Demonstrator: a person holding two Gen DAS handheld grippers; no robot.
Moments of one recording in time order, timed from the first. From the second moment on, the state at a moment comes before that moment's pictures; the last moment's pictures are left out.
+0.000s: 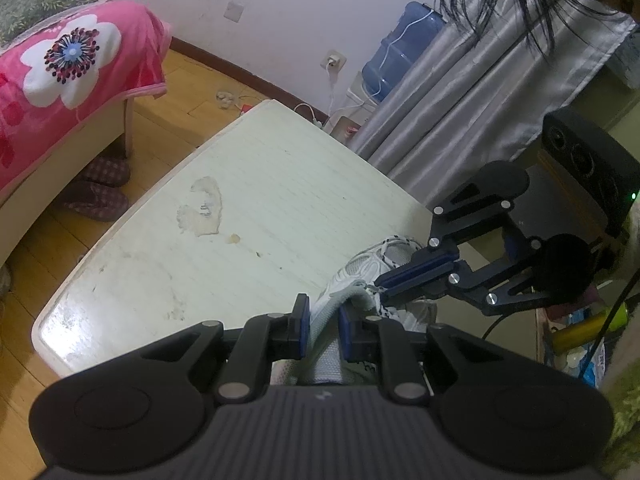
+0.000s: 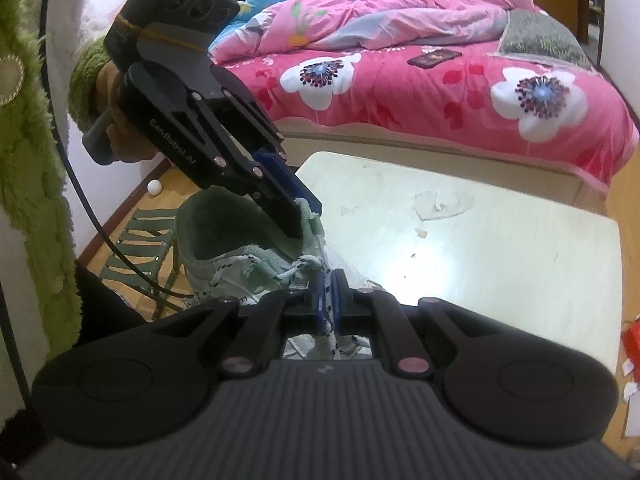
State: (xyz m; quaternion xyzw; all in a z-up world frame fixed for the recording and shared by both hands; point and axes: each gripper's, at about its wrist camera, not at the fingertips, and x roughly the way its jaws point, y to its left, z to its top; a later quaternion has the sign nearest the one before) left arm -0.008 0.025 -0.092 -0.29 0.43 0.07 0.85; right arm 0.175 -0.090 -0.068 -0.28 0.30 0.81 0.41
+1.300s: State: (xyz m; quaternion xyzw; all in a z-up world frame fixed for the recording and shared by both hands) left arm -0.010 0.018 -0.091 -0.28 0.43 0.06 0.86; right arm 0.147 -0.083 -0.056 -0.37 0.30 0.78 0.41
